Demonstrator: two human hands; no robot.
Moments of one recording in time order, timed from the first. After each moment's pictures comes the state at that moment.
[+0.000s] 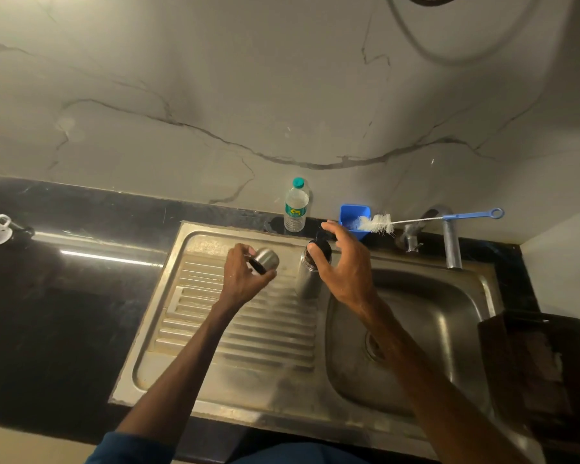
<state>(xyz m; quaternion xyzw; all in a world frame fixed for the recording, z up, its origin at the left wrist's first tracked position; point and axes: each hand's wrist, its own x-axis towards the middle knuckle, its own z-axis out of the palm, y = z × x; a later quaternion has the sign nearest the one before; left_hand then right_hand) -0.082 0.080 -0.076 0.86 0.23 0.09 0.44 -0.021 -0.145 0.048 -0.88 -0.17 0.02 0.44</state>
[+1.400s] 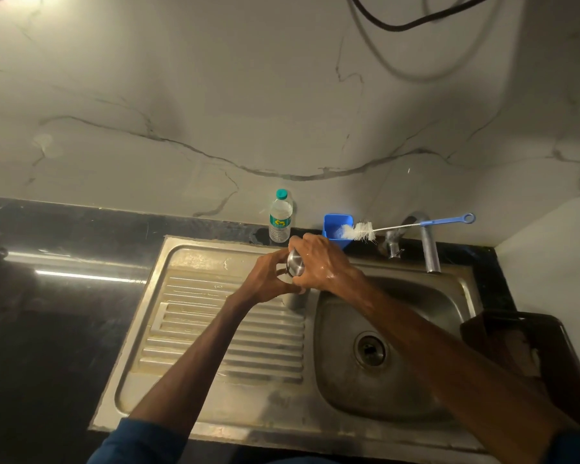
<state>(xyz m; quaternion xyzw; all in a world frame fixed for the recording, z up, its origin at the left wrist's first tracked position) -0.031 0.027 -0.041 0.85 0.02 -0.06 0.52 0.022 -0.122 0.060 -0.93 -0.34 0.16 0.05</state>
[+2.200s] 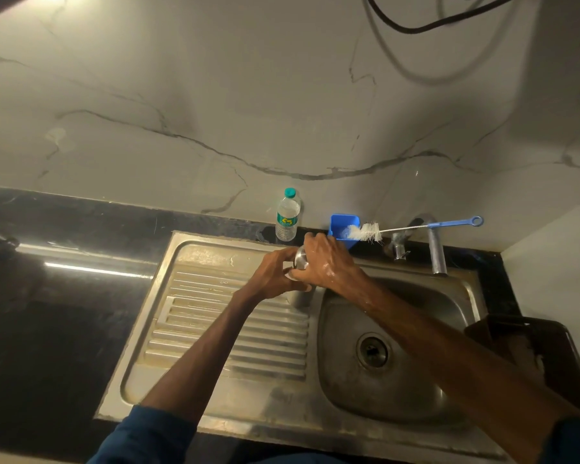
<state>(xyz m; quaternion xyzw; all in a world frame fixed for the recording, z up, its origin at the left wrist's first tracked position) -0.029 0.027 -0.050 0.86 0.02 -0.06 0.51 0.016 -0.115 0.058 -0.95 -0.29 0.14 0.03</state>
